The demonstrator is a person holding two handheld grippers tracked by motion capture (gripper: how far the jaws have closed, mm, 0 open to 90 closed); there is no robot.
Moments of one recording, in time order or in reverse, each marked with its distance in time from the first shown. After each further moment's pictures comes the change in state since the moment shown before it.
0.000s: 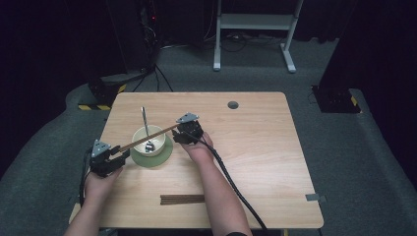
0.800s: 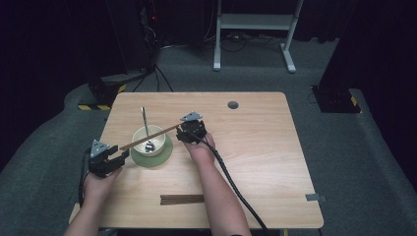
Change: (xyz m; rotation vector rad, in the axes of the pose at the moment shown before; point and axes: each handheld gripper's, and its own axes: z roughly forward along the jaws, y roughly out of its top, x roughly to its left) left arm 0.000 0.002 -0.005 0.000 0.028 -0.009; right arm -0.007 -0.001 -0.005 0.003 -0.090 0.056
